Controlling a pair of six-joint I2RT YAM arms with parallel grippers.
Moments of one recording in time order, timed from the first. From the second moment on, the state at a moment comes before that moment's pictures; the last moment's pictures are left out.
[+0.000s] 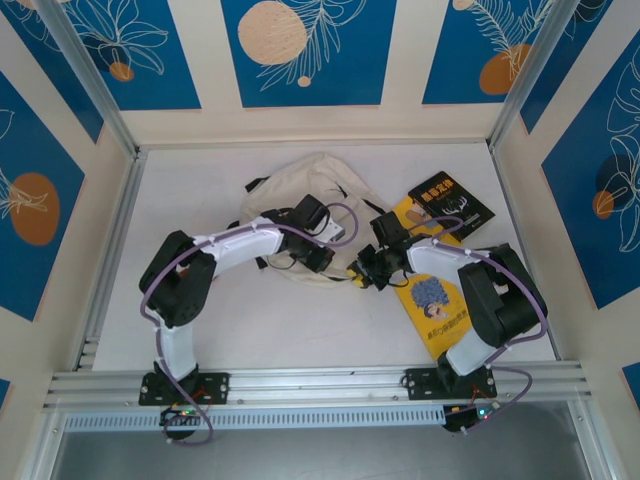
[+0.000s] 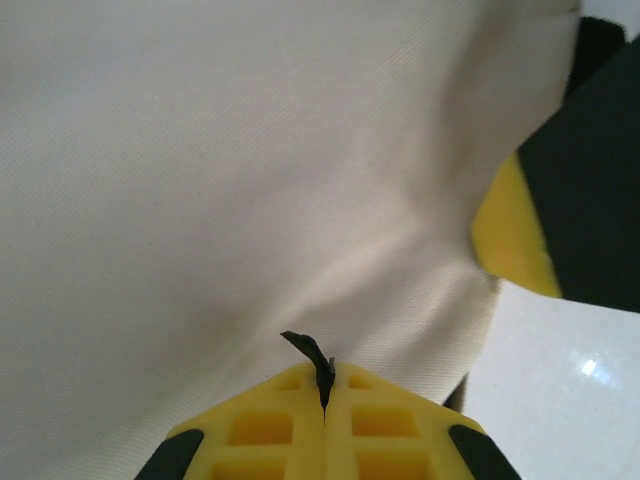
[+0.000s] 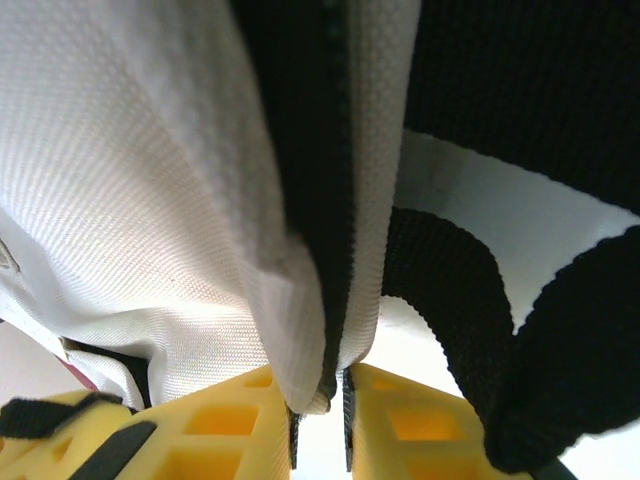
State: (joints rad) left arm -0.73 1.90 1.34 -0.60 0.23 -0.02; right arm 0.45 1.60 0.80 -0.37 -0.44 1.31
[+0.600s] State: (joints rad) left arm -0.65 1.92 1.33 -0.62 0.18 -0.03; right arm 0.45 1.60 0.79 -0.36 -0.42 1.29
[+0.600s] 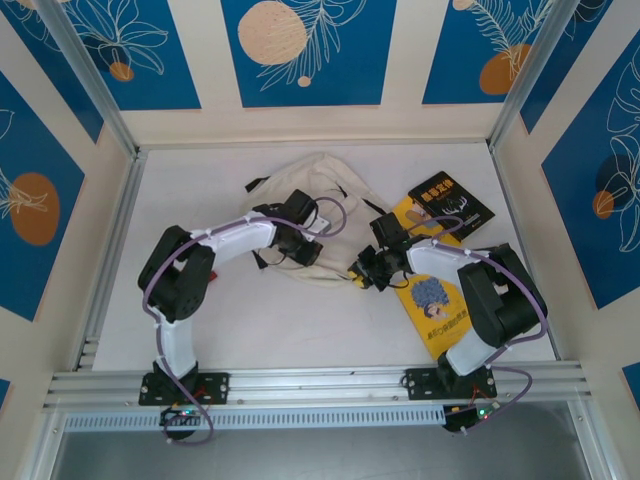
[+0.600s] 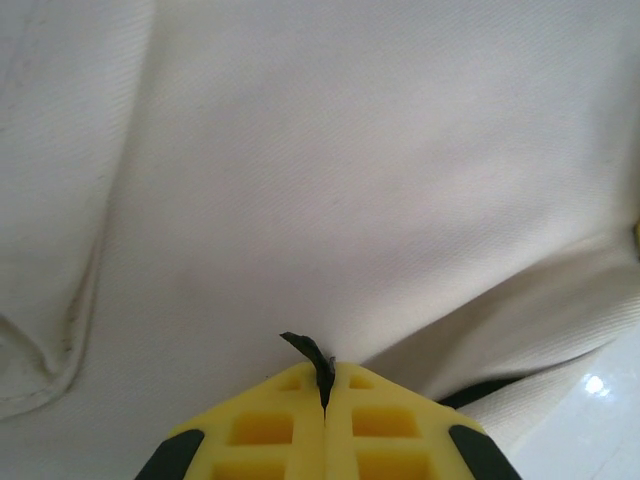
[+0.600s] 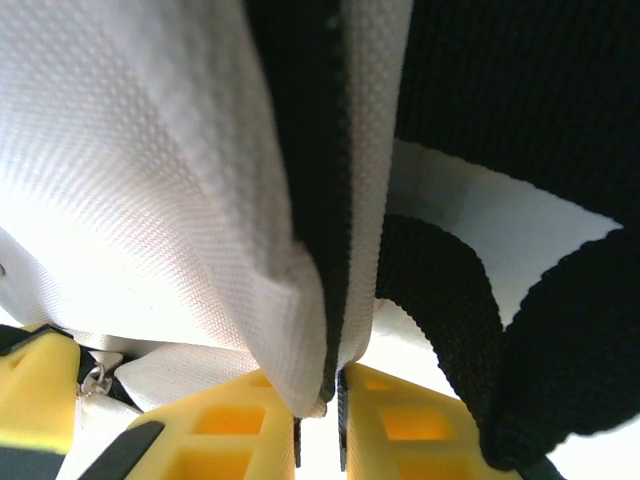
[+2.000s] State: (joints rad) left arm -0.50 1.54 1.05 -0.51 0.10 -0.32; right arm 0.55 1.59 1.15 -0.57 -0.39 0.76
